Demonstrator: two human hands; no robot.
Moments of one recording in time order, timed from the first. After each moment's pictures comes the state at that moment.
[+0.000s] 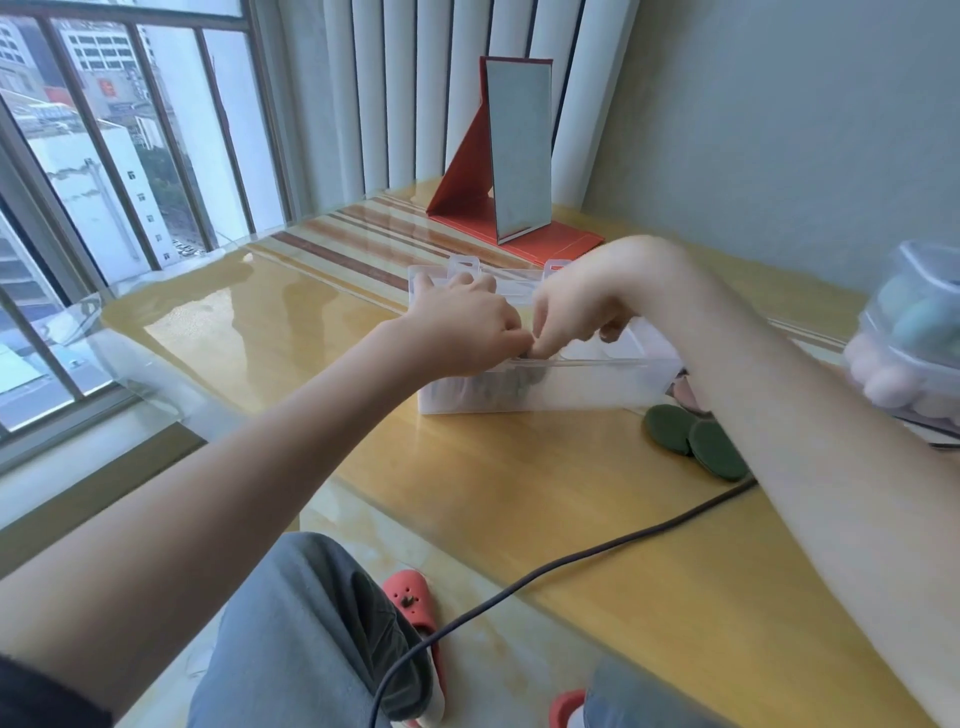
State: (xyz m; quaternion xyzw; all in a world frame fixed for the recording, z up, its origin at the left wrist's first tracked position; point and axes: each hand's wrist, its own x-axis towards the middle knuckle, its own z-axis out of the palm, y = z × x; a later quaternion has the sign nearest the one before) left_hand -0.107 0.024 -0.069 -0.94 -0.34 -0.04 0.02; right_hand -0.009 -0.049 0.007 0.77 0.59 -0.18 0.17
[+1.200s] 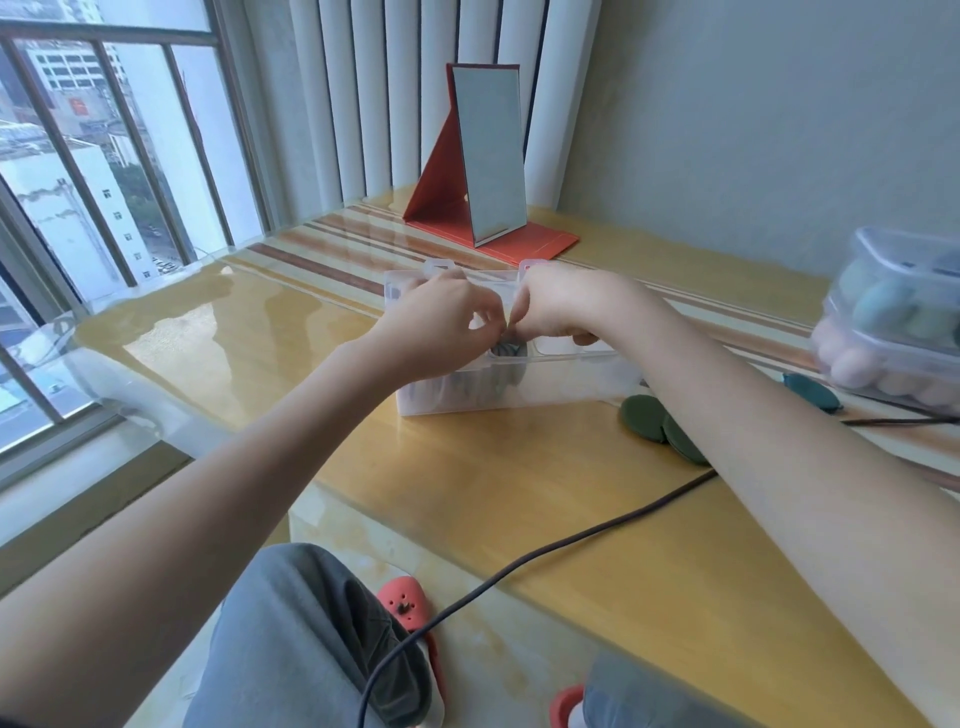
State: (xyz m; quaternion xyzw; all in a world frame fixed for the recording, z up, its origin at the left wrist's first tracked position) left_hand -0.115 0.018 -0.071 -0.94 -0.24 -0.22 -0.07; right_hand 0.001 -0.054 -0.015 0.81 0.57 -0.13 0.00
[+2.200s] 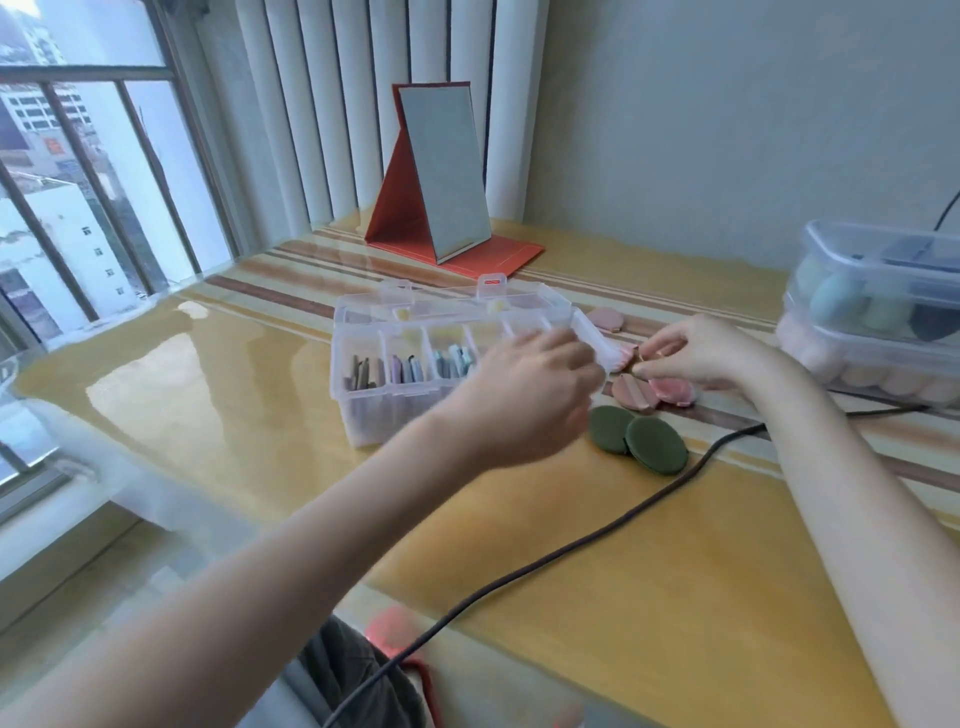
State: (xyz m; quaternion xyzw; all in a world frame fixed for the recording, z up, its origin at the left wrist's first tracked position) left_hand -0.057 -0.061 -0.079 -0.97 -0.05 -0.23 0.06; right_hand 0.139 -0.139 -0.057 0.89 0.39 -0.17 -0.18
